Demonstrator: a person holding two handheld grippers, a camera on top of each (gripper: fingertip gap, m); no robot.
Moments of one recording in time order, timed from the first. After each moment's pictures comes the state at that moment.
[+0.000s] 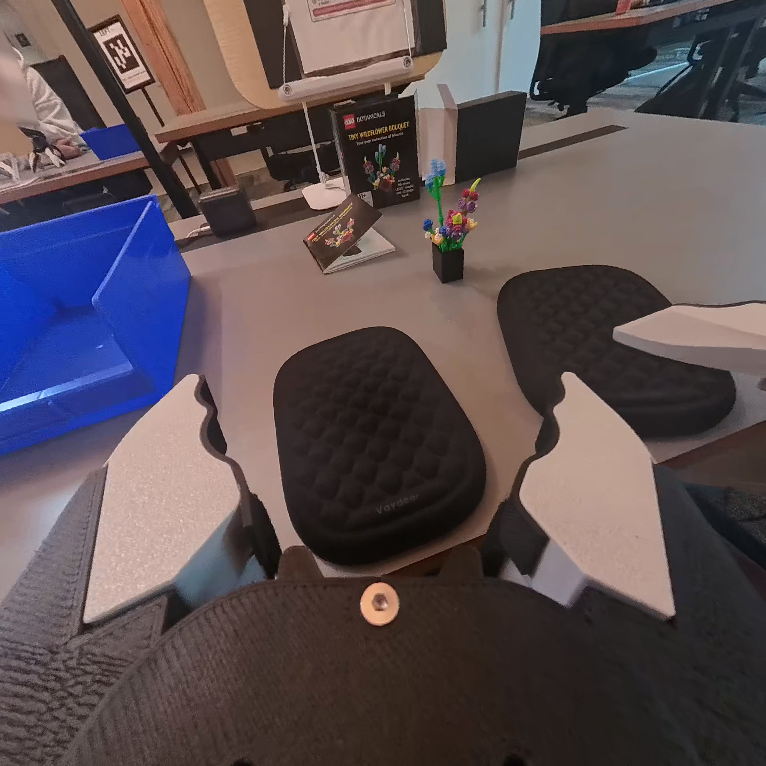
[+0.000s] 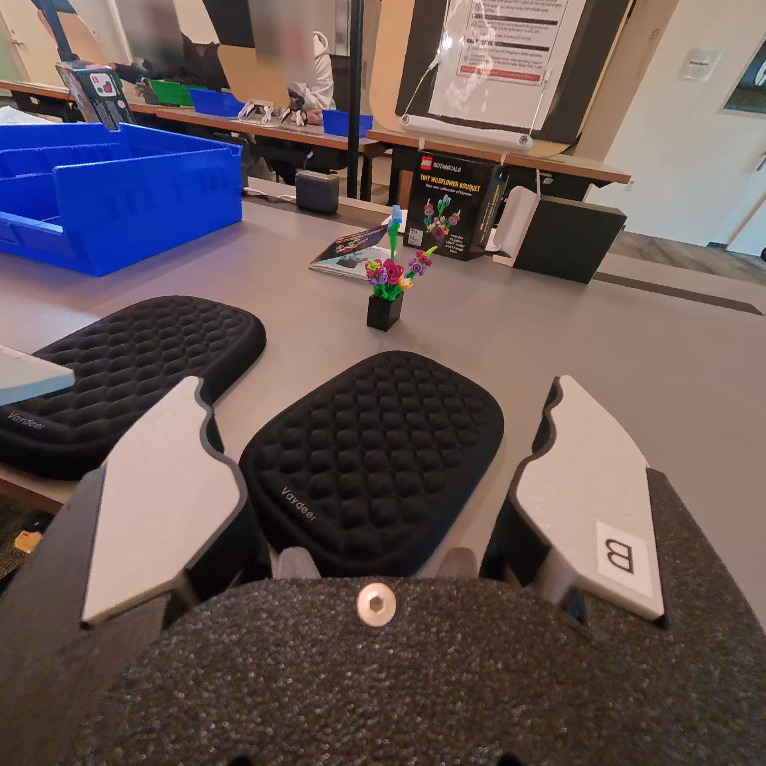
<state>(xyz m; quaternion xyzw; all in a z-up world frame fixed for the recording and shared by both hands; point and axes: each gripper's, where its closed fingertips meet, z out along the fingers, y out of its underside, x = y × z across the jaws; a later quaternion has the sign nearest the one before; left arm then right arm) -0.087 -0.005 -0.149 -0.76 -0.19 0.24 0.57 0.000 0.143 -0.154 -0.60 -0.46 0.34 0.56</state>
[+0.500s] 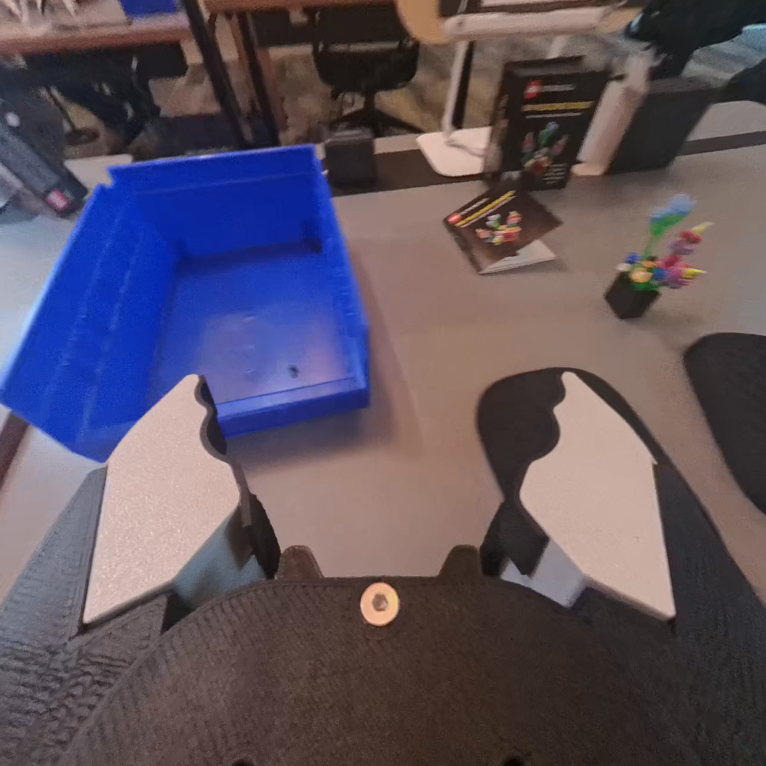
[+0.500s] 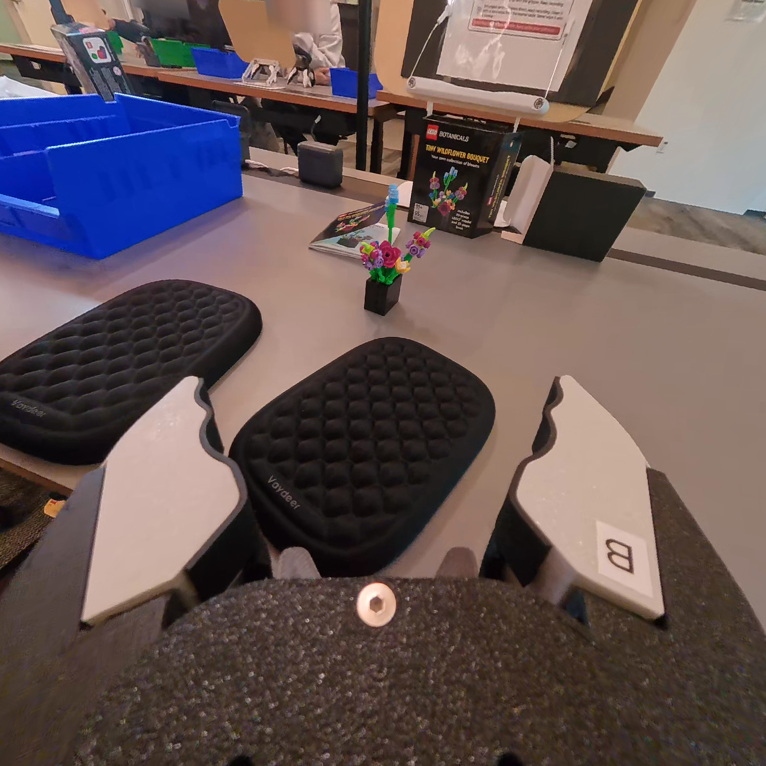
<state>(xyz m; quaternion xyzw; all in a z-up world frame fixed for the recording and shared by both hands) -0.251 -0.081 -0.105 -0.79 -0.29 0.20 0.51 0.004 0.151 -0.154 -0.62 -0.48 0.34 0.53</state>
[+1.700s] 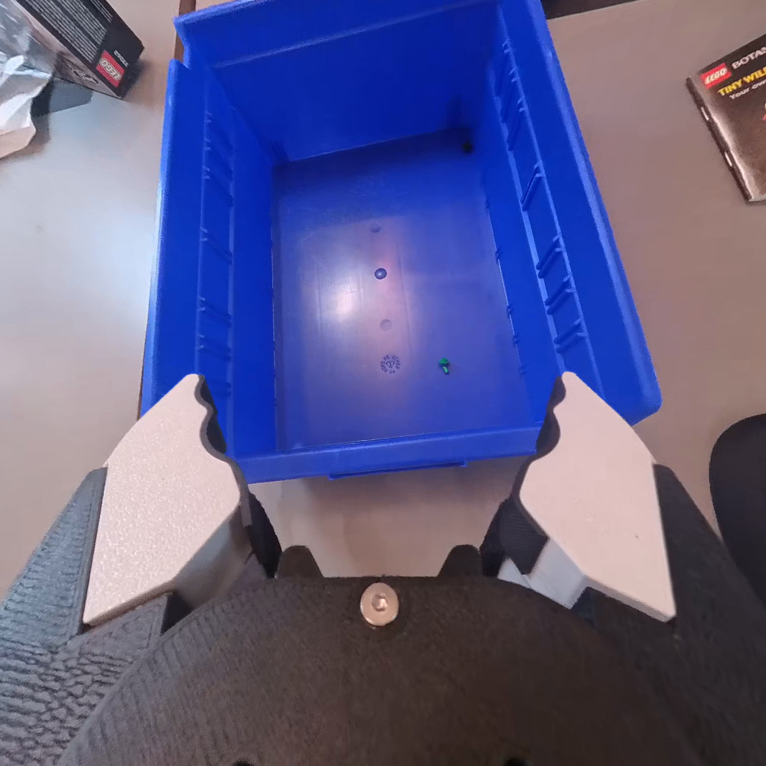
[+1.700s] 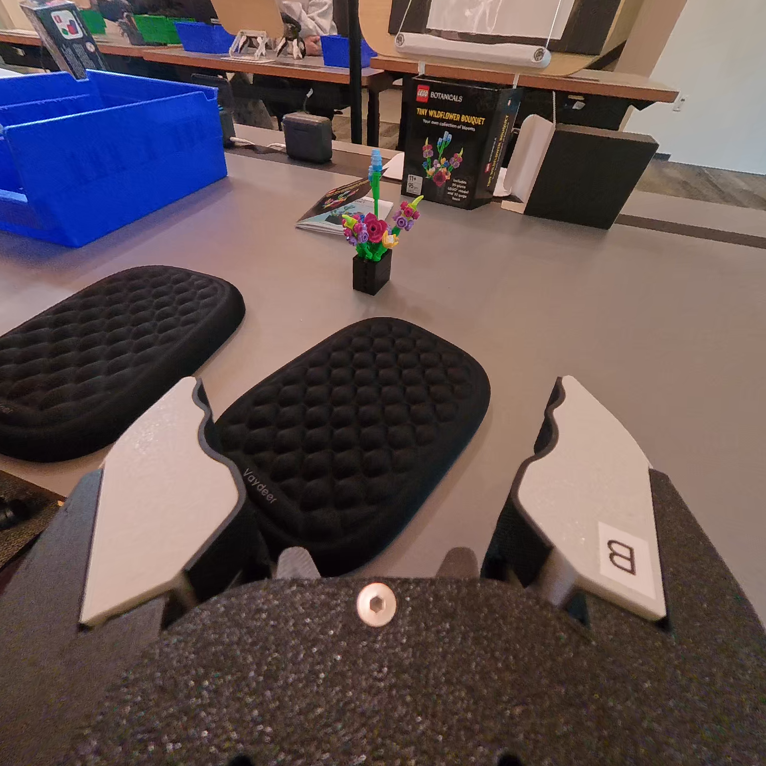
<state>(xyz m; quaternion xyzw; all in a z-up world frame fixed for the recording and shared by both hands) -0.379 -0.110 -0.147 -0.85 -0.35 0.22 0.33 0.006 0.162 -0.166 -0.64 -0.47 0.33 0.51</state>
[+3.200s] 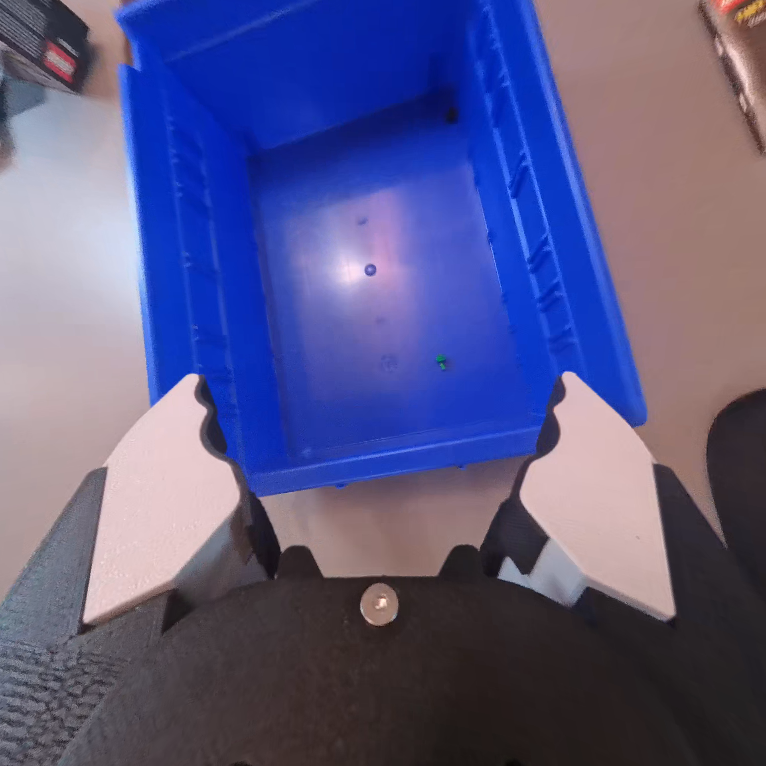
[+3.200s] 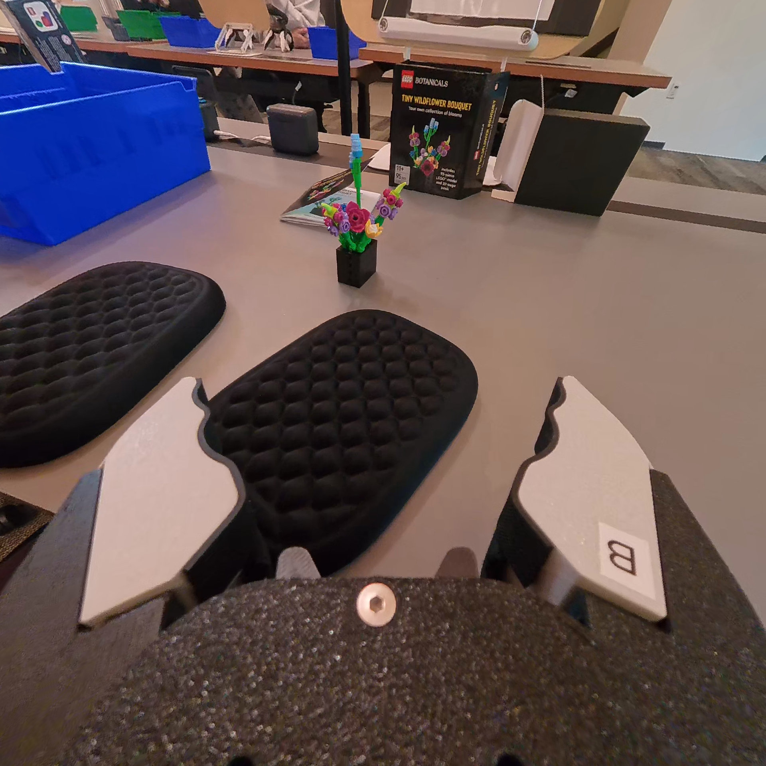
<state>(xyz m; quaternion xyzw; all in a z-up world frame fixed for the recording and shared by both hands) -0.383 -0.100 -0.143 -0.88 -0.32 0.21 0.27 0.009 0.172 -0.172 -0.65 -0.46 0.33 0.51</state>
